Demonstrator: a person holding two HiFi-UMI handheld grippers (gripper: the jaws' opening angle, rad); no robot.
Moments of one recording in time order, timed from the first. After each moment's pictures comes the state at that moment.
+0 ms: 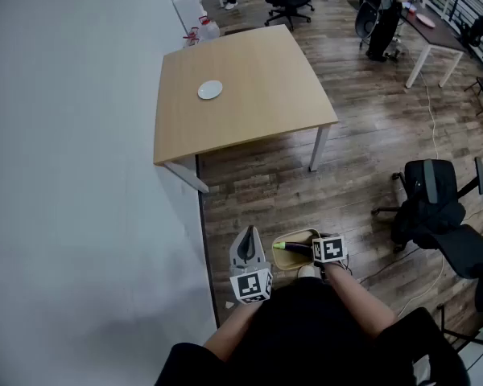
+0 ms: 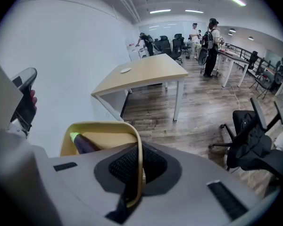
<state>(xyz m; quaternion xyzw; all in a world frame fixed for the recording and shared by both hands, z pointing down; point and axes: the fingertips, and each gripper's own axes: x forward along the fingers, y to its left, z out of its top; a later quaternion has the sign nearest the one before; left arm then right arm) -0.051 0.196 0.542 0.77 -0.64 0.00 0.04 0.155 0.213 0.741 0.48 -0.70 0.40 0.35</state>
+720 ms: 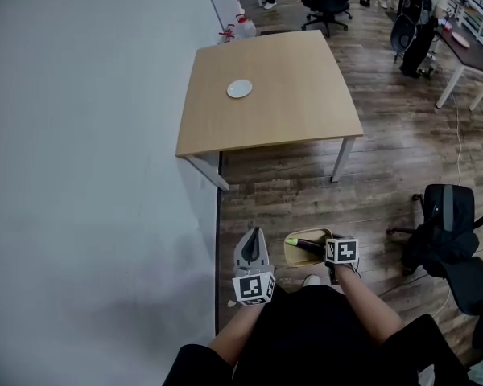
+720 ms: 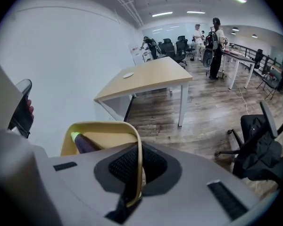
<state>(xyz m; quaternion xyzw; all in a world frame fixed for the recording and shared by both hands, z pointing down) -0.057 0.188 0.536 0.74 -0.67 0.00 0.03 0.168 0.168 0.742 0.47 -0.72 0.39 0.32</state>
